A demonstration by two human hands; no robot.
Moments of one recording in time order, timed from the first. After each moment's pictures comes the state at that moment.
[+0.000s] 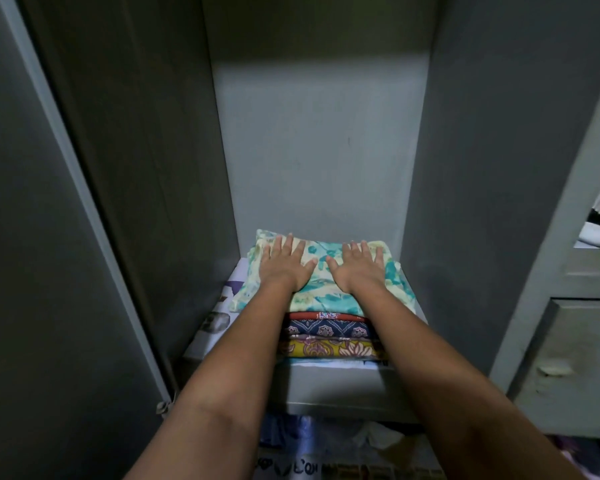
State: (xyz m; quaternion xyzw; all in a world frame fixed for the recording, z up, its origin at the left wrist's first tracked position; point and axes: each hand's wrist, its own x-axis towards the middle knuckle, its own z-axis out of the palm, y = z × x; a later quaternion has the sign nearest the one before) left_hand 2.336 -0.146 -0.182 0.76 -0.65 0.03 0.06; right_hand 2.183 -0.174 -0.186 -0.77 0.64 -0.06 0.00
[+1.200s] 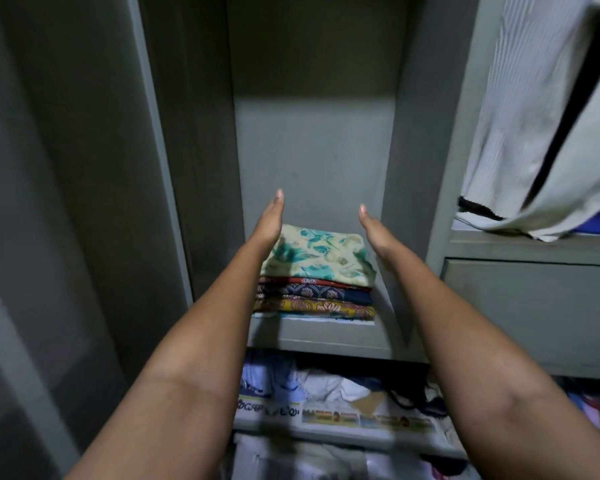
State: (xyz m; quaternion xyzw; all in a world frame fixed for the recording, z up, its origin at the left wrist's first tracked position) left_hand 2.300 -0.001 -0.082 0.56 -0.51 -0.31 0.58; right_hand 2.093 -0.068 -0.103 -0.64 0.49 -0.40 0.43
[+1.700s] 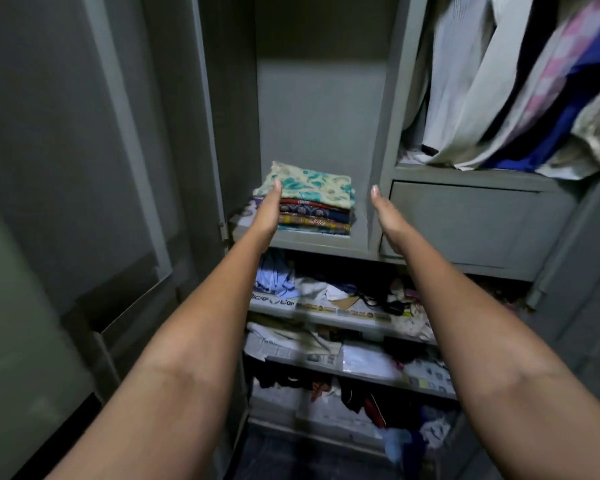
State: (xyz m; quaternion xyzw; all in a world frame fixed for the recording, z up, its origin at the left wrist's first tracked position) left_hand 2.212 0.218 -0.160 0.52 -0.47 -0.36 0.60; right_hand 1.969 0.158 -0.137 -0.66 0.44 -0.41 0.45
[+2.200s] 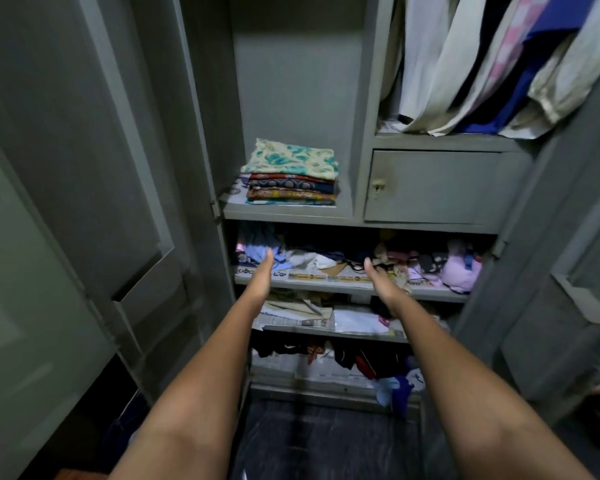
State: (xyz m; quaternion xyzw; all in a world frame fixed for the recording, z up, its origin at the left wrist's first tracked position) left_hand 2.160 0.362 -0.269 0.63 -0.38 -0.47 0.48; right_hand 1.916 0.302 -0.270 -0.57 0.57 -0.28 0.52
